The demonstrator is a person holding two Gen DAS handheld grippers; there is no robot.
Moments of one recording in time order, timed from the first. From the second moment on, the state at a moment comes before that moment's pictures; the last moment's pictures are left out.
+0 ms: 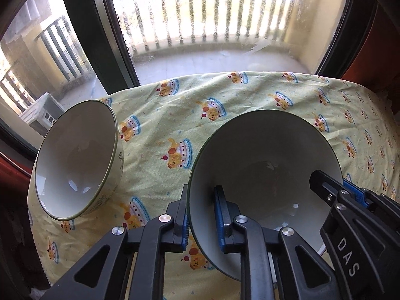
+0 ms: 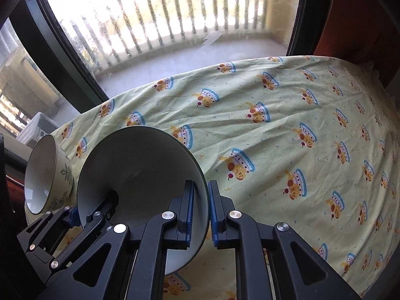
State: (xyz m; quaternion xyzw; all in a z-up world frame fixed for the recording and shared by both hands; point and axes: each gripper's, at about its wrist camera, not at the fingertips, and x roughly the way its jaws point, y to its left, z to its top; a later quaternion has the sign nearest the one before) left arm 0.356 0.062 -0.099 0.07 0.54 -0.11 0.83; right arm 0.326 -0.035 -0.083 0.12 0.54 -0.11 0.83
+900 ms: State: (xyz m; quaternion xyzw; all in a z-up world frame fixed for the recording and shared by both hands) left arm 0.272 0.044 -0.062 0.02 0.54 -0.05 0.84; right arm 0.257 -0.054 -0.047 0.08 0.53 -0.06 0.84
